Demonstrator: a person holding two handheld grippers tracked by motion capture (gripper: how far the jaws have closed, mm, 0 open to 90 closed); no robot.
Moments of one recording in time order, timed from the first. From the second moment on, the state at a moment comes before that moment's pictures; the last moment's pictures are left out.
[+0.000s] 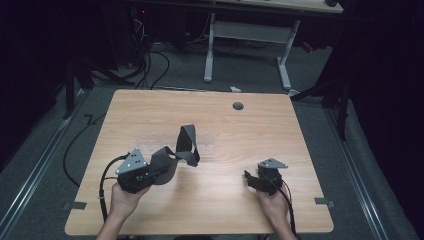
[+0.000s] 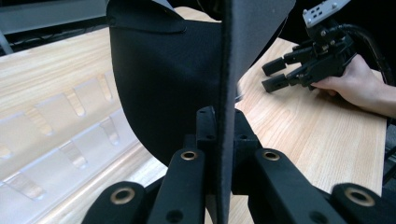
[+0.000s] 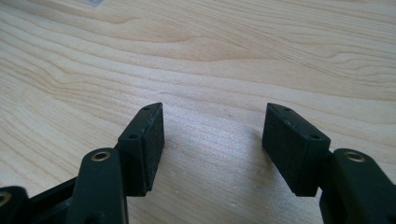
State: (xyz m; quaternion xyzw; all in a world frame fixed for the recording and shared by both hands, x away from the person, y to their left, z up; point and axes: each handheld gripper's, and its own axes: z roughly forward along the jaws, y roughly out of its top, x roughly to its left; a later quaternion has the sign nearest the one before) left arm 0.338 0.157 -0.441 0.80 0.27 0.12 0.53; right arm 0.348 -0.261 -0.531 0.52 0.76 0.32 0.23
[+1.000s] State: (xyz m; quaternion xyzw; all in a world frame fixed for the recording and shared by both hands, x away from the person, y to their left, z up) left arm 0.369 0.196 -0.406 0.75 0.32 0.17 0.55; right arm 0.348 -0.261 -0.531 0.52 0.76 0.32 0.23
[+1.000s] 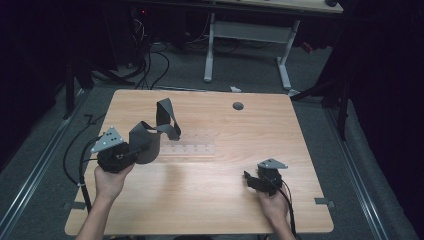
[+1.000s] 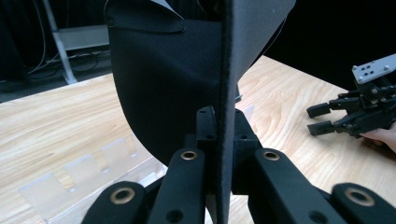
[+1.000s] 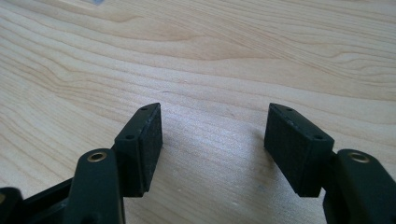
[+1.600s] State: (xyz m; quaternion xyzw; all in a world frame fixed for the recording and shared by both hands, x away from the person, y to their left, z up) left arm 0.405 0.211 -0.412 0.73 0.37 0.22 0.53; right arm 0.348 -0.260 -0.531 0.52 0.76 0.32 0.23
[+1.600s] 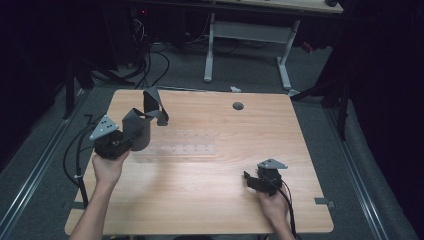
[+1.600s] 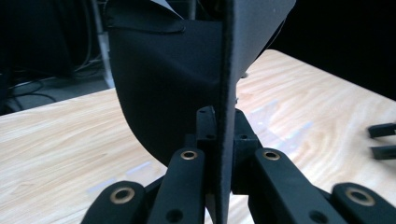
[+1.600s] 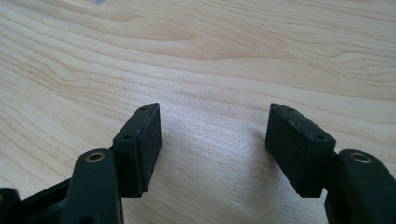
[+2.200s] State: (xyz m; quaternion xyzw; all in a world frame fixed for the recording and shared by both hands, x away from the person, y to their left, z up) left arm 0.427 0.220 -0.425 0.72 0.39 0.25 0.52; right arm 0.347 -0.260 -0.531 0.52 0.76 0.32 0.23
